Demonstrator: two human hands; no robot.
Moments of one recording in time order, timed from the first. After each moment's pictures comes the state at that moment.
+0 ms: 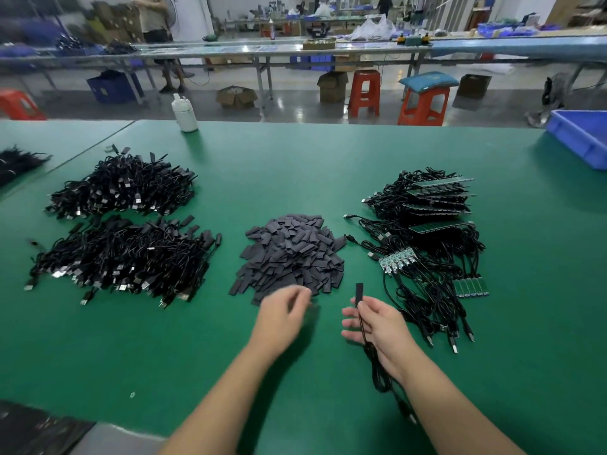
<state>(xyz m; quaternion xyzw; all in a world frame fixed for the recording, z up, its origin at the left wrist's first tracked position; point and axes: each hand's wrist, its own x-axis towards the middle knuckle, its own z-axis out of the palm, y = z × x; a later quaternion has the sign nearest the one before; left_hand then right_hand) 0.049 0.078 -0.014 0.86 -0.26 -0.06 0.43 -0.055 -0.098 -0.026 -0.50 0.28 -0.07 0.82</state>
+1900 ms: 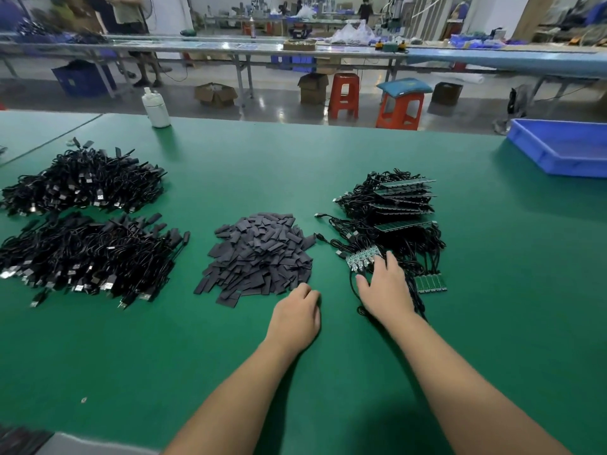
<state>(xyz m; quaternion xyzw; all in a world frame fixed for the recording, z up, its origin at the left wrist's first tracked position) 0.027 -0.005 -0.063 0.90 -0.38 0.06 0.21 -0.050 -0.177 0.003 -0.92 0.33 -0.05 0.19</state>
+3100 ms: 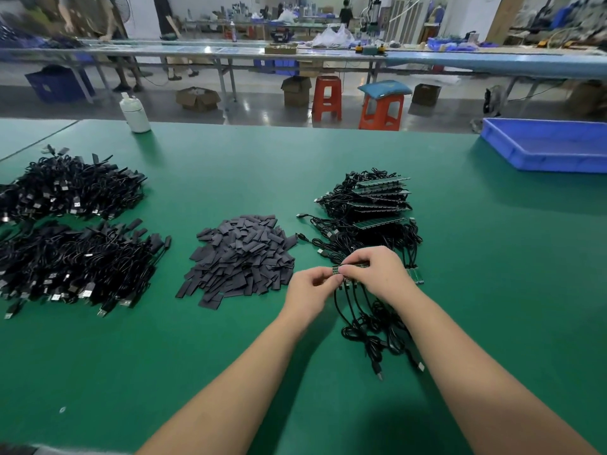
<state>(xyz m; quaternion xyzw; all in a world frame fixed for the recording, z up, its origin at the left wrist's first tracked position) -0.007 -0.052 0.020 0.73 -0.22 -0.23 0.60 -0.072 -0.195 0.063 -0.90 0.23 -0.09 0.36</state>
